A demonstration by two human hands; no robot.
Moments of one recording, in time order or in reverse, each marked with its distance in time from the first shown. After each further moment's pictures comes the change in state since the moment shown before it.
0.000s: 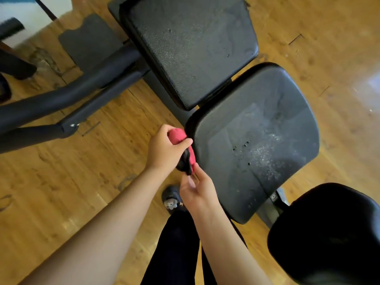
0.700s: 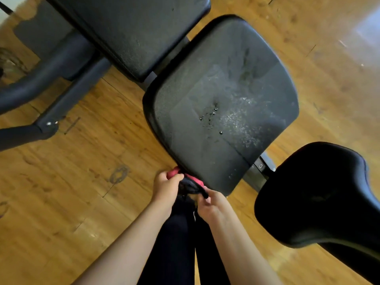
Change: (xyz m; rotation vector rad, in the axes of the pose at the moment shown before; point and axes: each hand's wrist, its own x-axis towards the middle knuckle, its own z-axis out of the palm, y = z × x) left_hand -0.108 -0.061 0.091 -0.276 -0.173 -0.646; right_hand 0.015 -0.076 -0.131 0.022 0.474 0.045
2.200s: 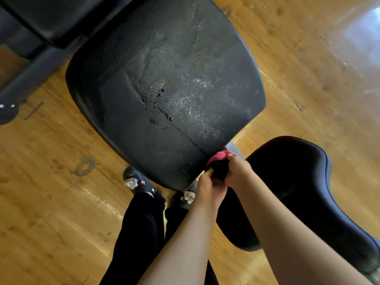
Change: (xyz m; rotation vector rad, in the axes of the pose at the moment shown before) left_hand -0.021 -0.043 0.231 -1.243 -0.457 -0.597; right_hand 0.015 -0.192 -0.008 -0.585 0.040 -0.561
